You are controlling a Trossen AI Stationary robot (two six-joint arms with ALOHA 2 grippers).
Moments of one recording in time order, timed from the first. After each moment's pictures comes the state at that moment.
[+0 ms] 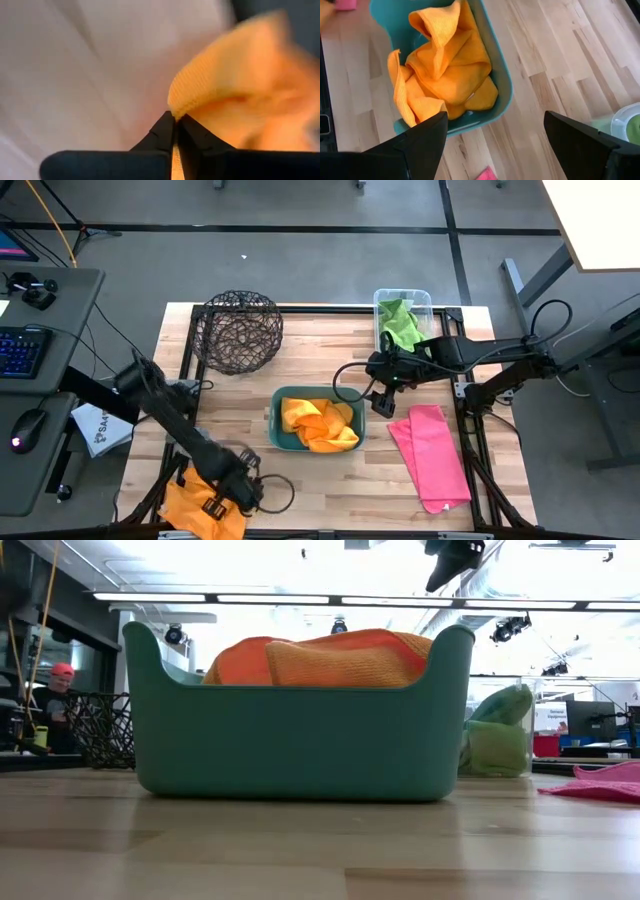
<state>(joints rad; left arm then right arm) -0.77 1.72 1.19 -0.87 0.18 -0.28 0.13 1.43 1.49 -1.09 0.15 0.42</state>
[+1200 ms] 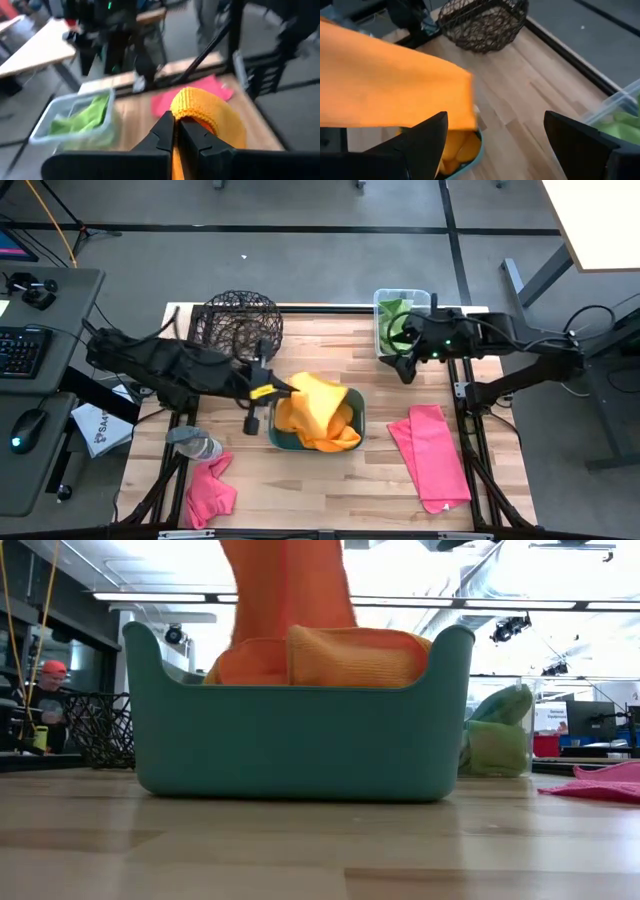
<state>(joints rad) -0.35 1.36 1.66 -0.69 -0.35 0.10 0.01 1.18 1.49 -1.00 0.26 0.47</state>
